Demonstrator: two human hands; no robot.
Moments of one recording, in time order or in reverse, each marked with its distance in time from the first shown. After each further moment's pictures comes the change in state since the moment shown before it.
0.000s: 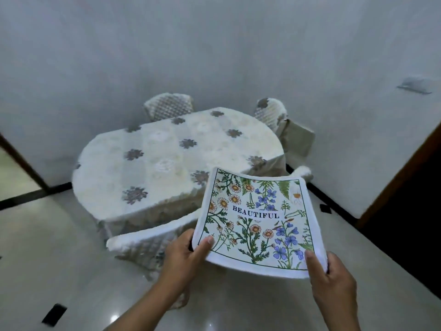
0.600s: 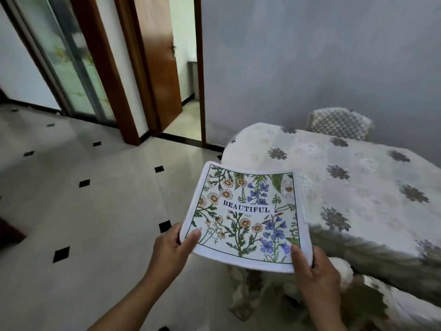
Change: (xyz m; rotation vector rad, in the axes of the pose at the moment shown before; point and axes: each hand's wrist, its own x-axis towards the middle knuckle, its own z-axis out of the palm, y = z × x) left_hand -0.089 -0.057 -0.178 0.159 0.852 -0.338; right_hand -0.019 -0.167 0.237 0.061 -0.803 -0.491
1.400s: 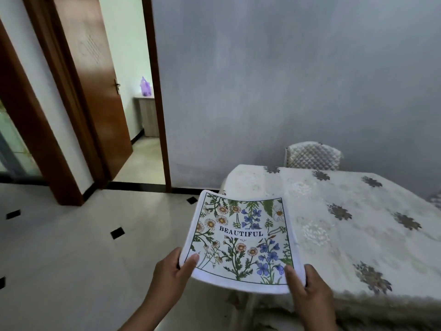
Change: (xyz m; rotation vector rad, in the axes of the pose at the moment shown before) left_hand 0.375 -0.099 -0.074 -0.024 -0.291 0.132; right_hand 0.164 -0.161 0.234 0.000 0.250 0.082
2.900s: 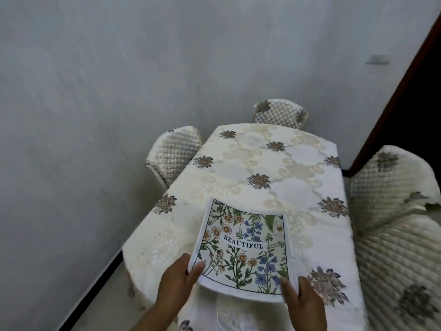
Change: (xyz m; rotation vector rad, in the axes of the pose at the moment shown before) left_hand 0.648 -0.089 0.293 0.182 -1.082 0.708; right_hand 0.311 0.000 0.313 -0.065 0.899 0.858
